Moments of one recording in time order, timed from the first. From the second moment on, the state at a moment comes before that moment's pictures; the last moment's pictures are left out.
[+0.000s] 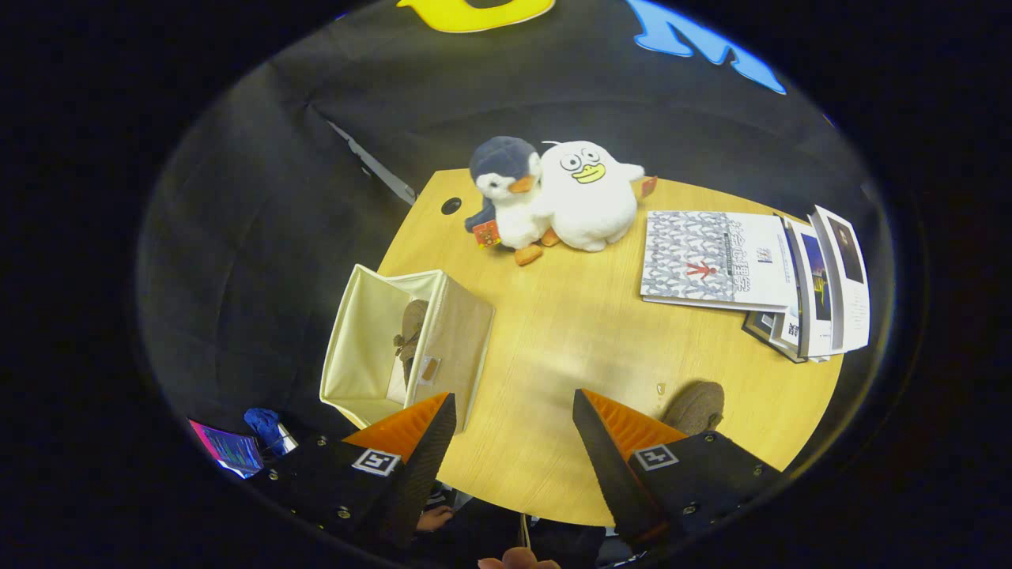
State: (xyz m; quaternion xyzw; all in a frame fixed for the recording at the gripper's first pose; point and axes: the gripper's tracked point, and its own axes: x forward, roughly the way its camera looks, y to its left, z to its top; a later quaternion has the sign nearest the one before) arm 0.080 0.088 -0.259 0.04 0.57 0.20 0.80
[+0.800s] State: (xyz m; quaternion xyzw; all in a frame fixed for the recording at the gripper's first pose) arm 0.032 -0.094 -0.341 0.06 0.63 0.05 0.78
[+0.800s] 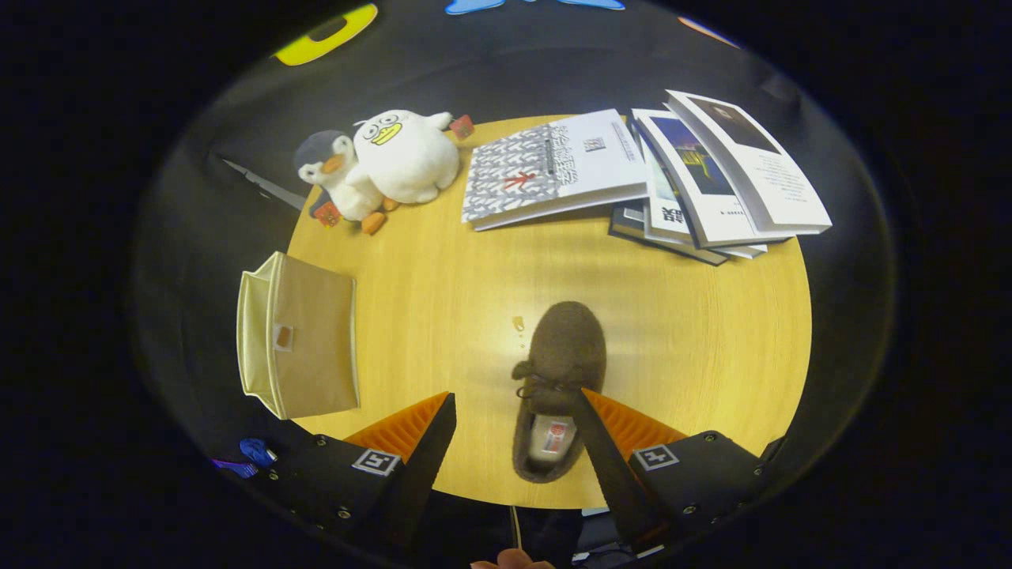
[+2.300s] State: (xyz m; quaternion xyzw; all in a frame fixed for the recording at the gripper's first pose) arm 0.004 -0.140 -0.447 0.02 0.69 0.05 0.73
